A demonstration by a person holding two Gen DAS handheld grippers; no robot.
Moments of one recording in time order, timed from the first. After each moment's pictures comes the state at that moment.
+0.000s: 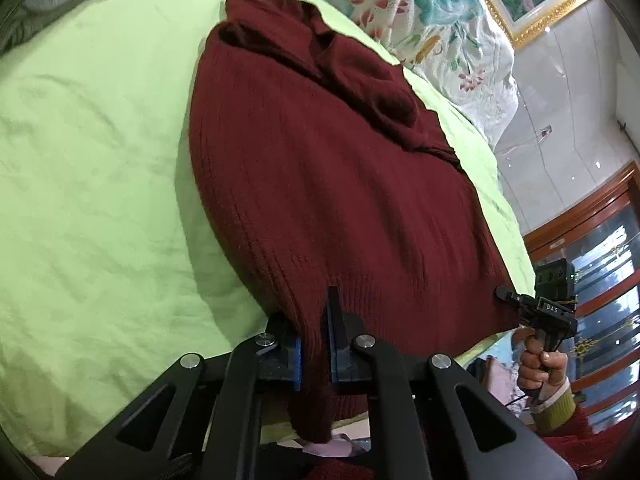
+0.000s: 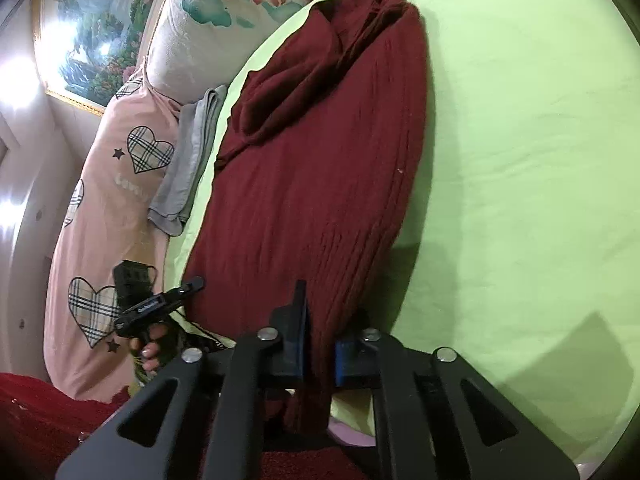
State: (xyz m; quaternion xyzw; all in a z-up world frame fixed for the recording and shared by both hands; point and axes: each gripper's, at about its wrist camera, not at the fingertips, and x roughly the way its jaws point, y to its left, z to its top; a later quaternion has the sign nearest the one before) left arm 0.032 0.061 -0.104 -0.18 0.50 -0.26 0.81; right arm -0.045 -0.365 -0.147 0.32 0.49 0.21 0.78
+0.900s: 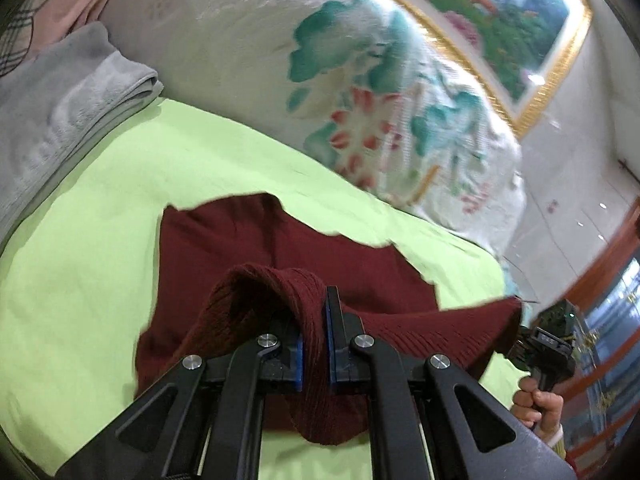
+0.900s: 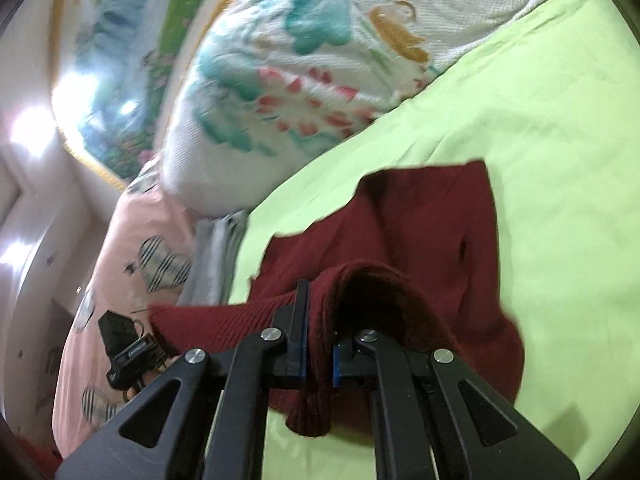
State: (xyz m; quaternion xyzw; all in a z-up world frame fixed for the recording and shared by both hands) left arm 0.242 0.016 0.028 -0.20 0.36 -0.21 0.89; right arm 0.182 -0.398 -0.063 0.35 0.37 0.20 0.84
